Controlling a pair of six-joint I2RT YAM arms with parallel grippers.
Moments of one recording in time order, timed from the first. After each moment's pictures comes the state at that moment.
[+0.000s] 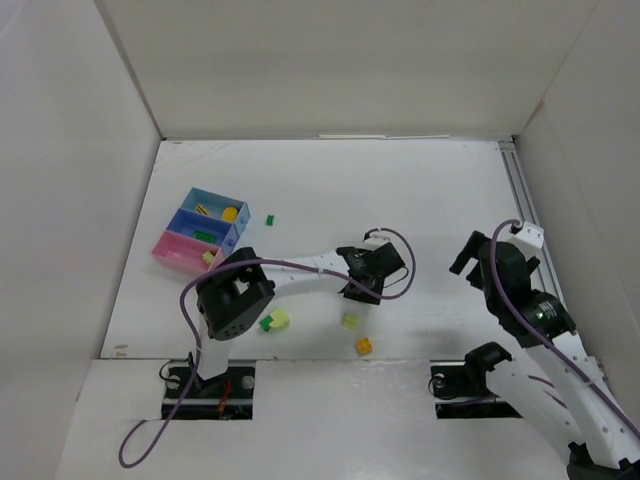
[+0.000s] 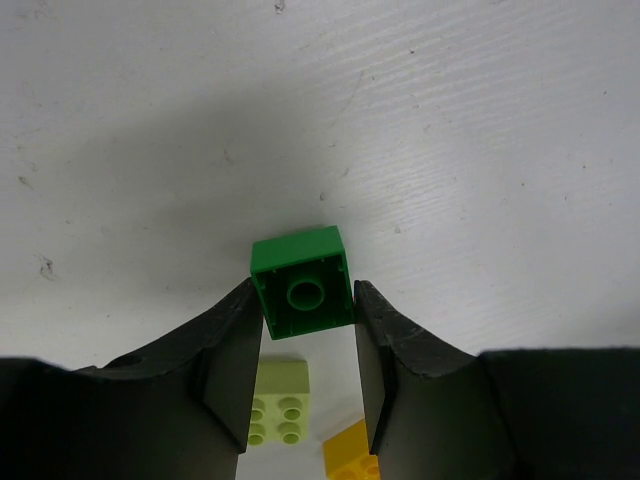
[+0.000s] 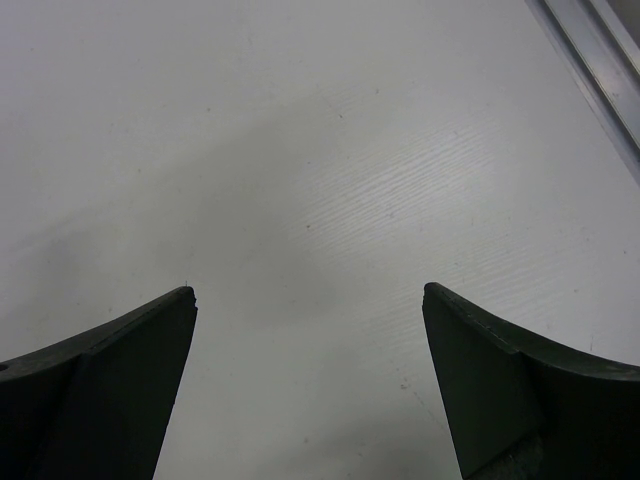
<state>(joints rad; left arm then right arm) -1.12 1.92 1.34 -0.60 -0.23 -0.79 0.41 0.59 0.75 -0.82 0.60 0.65</state>
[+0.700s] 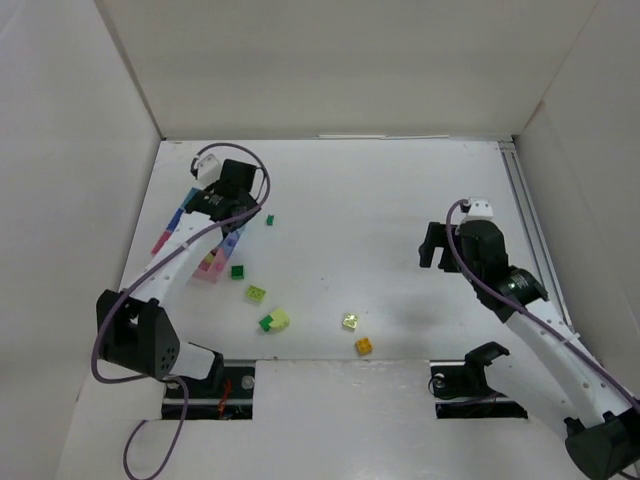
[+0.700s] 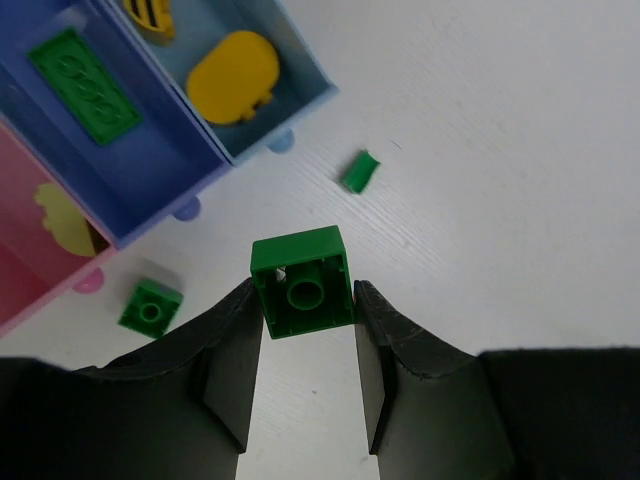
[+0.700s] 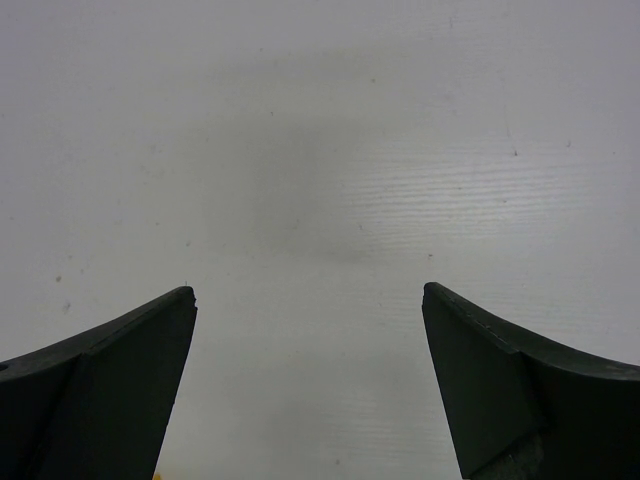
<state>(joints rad) -0.38 1.39 1.20 -0.70 -0.43 -0.91 0.41 0.76 0.73 -0.53 0.25 0.38</state>
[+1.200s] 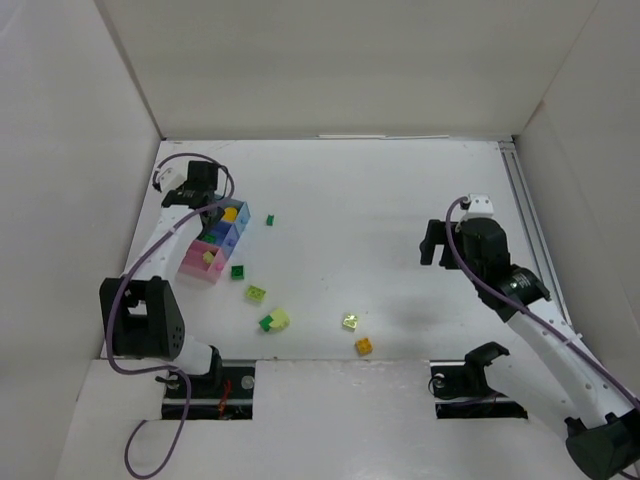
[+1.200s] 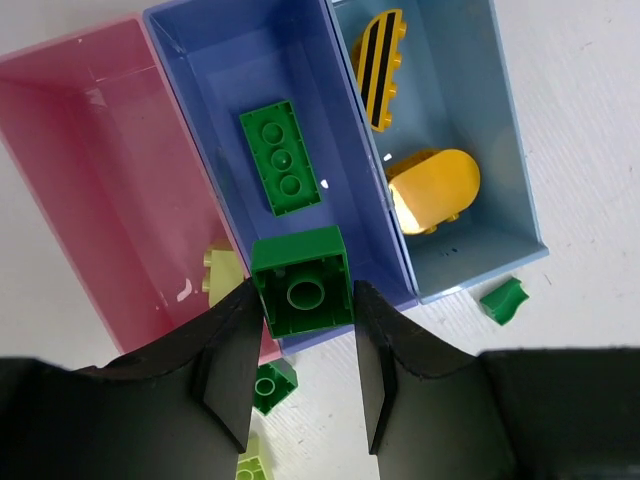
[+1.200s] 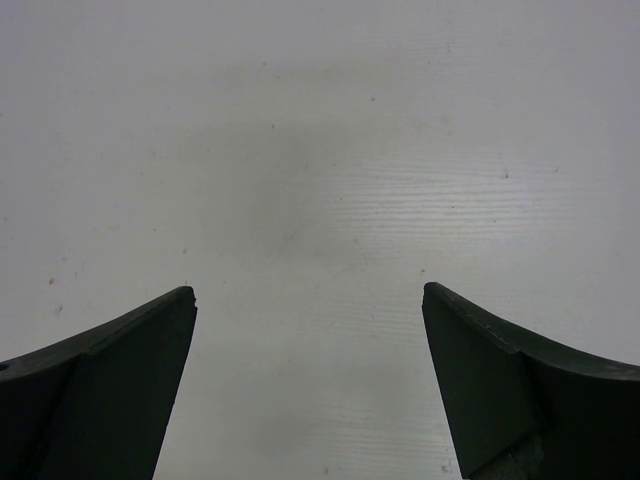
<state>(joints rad) -0.07 1.46 1.16 -0.73 -0.45 -0.90 0.42 0.81 0.76 -0.51 0.25 0.32</state>
